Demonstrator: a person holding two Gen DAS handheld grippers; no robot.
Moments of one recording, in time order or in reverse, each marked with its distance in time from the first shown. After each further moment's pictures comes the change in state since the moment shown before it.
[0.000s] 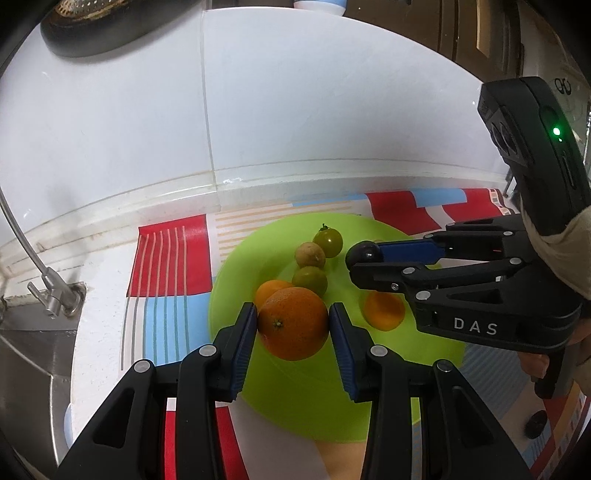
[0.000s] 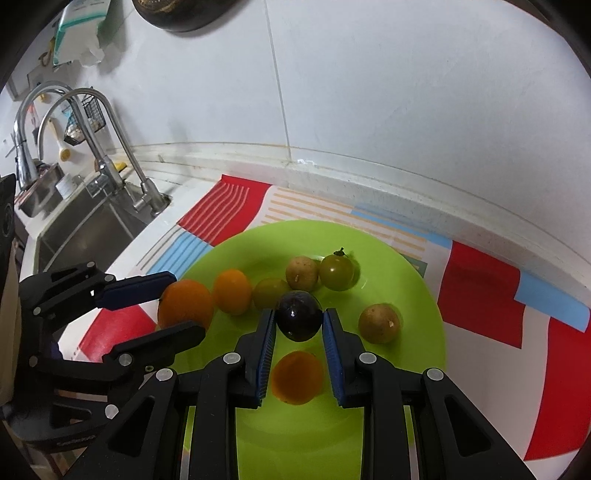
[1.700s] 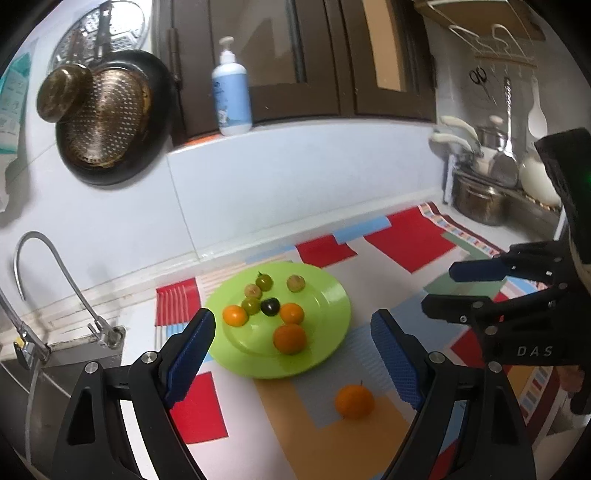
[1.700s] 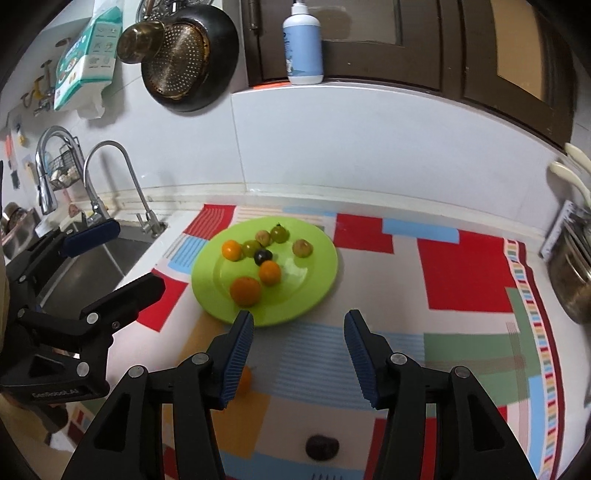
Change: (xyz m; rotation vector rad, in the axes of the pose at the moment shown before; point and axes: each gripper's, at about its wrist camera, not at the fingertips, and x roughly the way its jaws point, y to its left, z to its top) left arm -0.156 -0.087 -0.030 0.195 -0.206 0.000; right arm -0.194 0.036 -0.109 0.181 -0.146 -0.252
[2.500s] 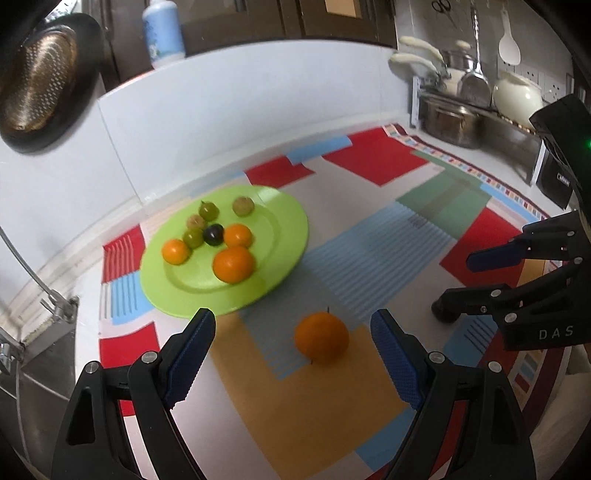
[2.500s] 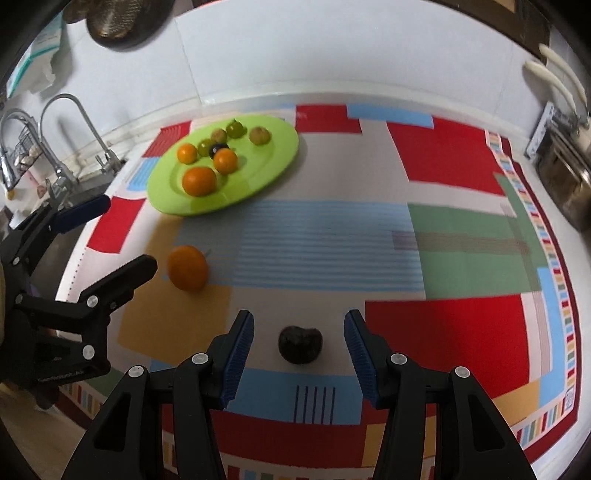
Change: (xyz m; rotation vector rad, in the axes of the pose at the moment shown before) left arm 0.051 -0.038 -0.053 0.116 0.210 -0.107; right arm 0.032 -0.027 -0.073 0.146 0.290 -0.040
